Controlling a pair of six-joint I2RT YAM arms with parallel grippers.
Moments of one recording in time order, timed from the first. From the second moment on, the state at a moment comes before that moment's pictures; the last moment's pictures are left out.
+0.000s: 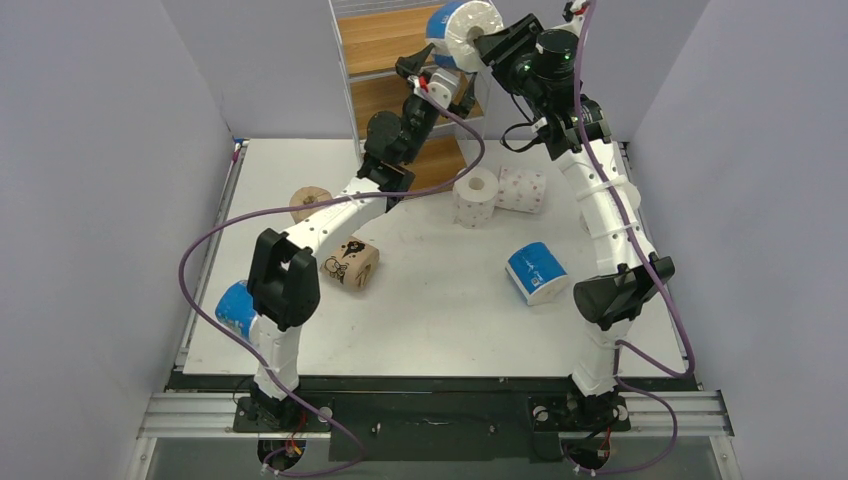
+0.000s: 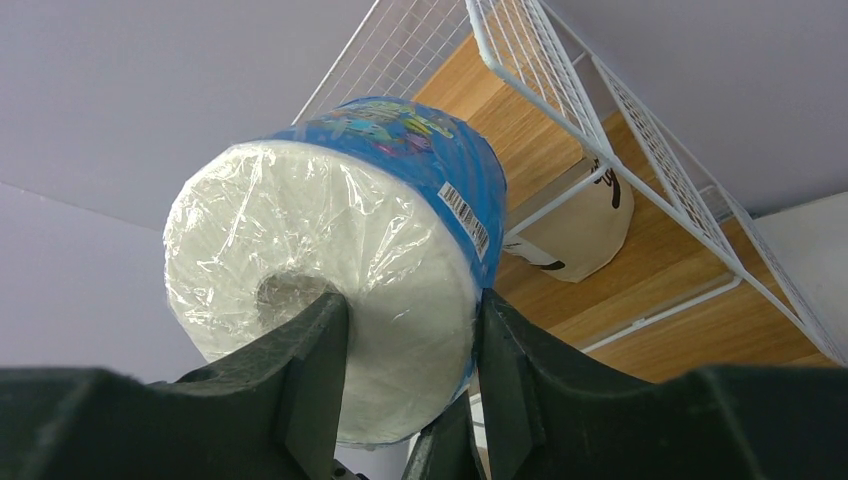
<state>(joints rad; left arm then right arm) -0.63 2.01 1.83 0.78 -0.01 0.35 0.37 1.91 2.34 -0.46 0.10 0.90</state>
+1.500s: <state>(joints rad) -0.55 2.17 2.21 0.47 -0.18 0.05 0.35 1.78 2.14 -0.32 -0.02 0.95</state>
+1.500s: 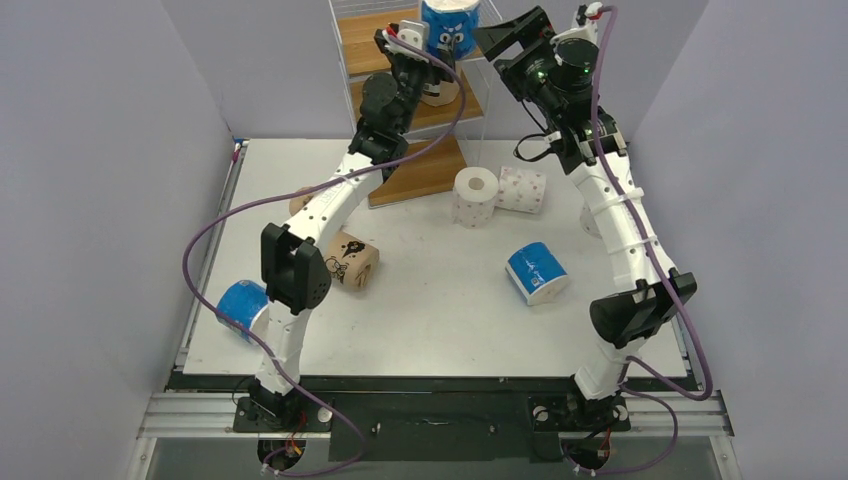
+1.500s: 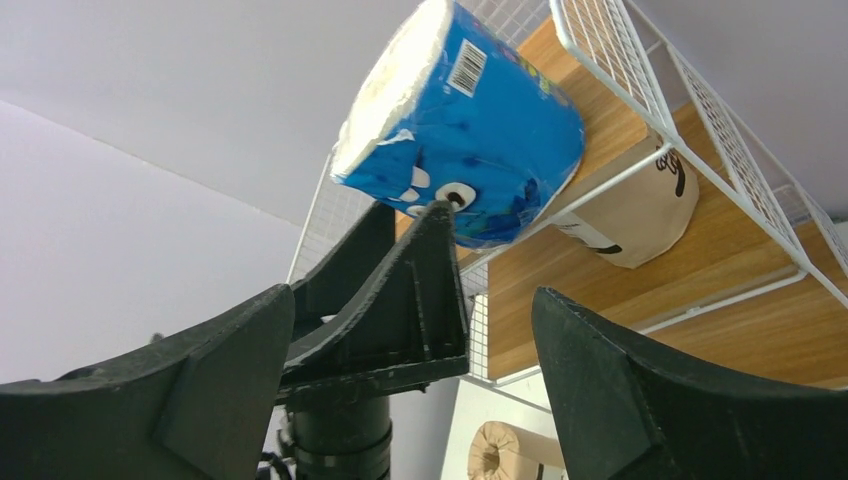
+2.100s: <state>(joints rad) -0.60 2.06 2.17 0.30 -0.16 0.02 0.34 1.71 2.07 -0.26 -0.01 0.86</state>
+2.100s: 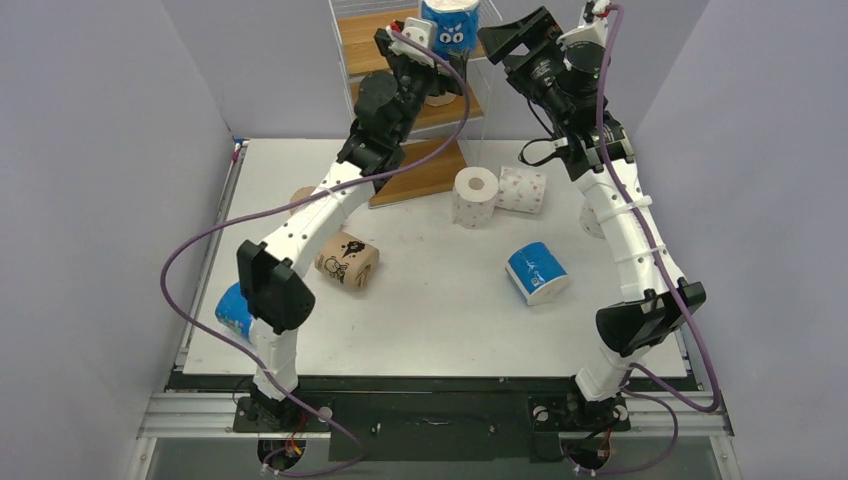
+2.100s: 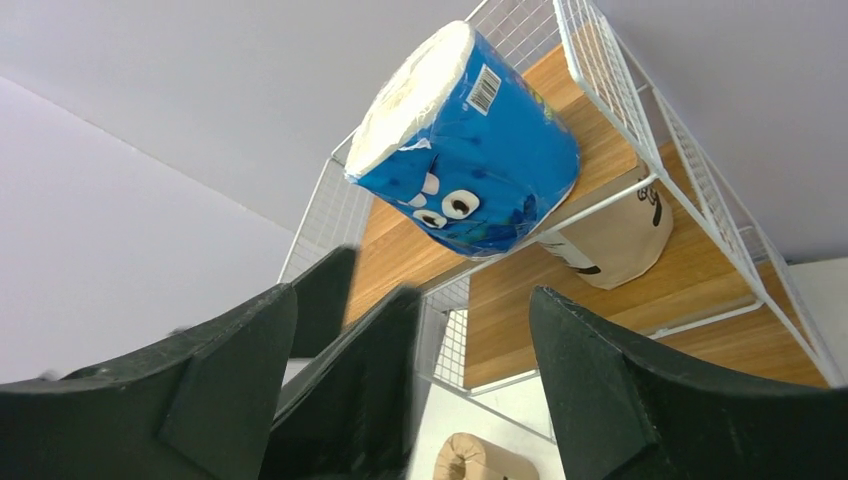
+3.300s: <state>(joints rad) -0.74 0.83 0.88 0.16 -0.62 -0.42 0.46 1.93 2.19 -0.19 0.06 0.64</state>
